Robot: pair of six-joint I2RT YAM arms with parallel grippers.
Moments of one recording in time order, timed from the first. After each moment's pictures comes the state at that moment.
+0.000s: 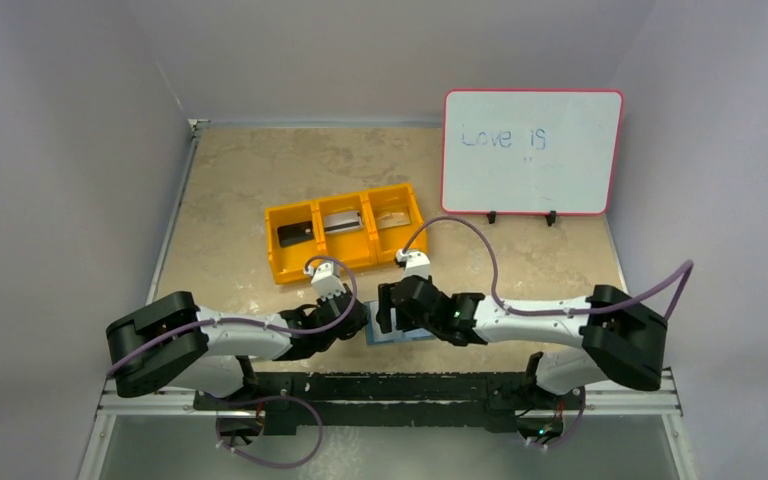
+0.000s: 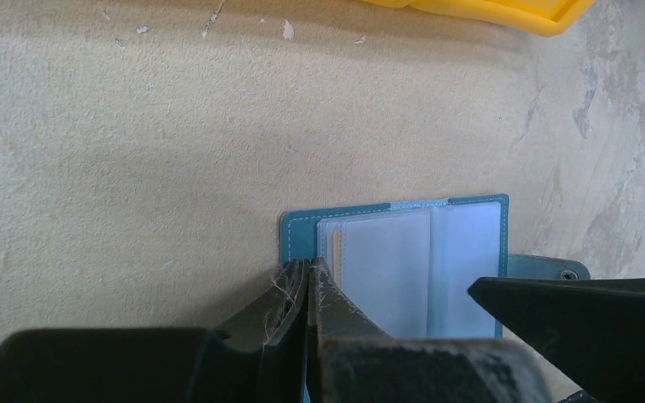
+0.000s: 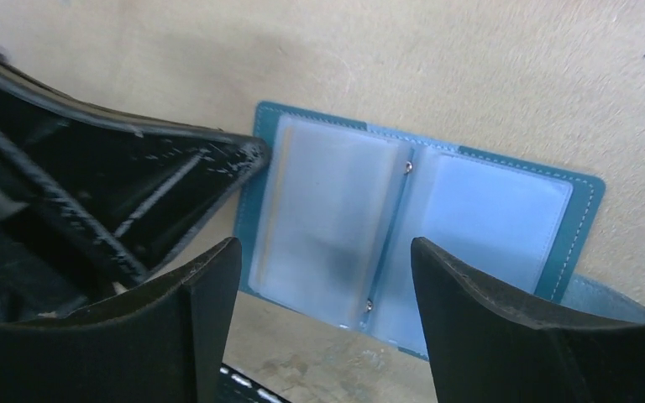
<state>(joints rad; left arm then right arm) -1.10 1.34 0.36 0.22 -0.52 -1.23 1.14 1.35 0.66 -0.11 0.34 0.80</state>
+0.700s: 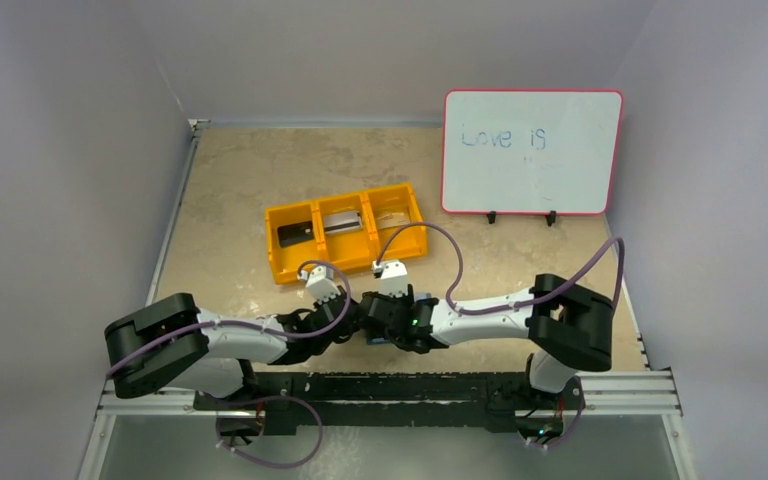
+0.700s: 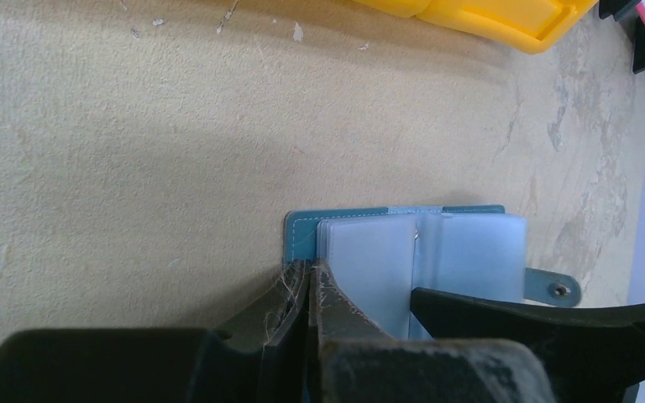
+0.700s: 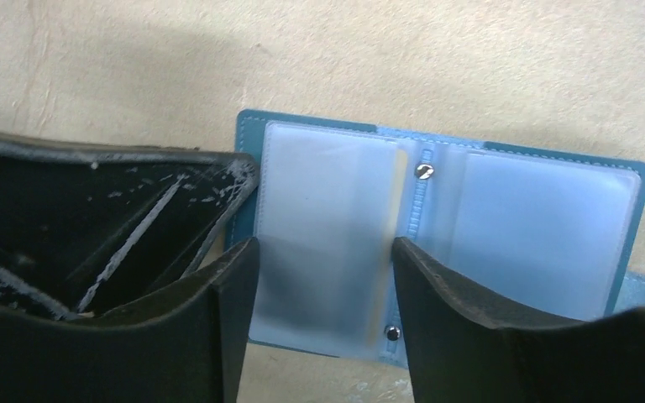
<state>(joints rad) -1.10 1.33 0.30 0.31 -0.52 -1.28 1.29 1.65 0.86 -0.28 0.59 0.92</state>
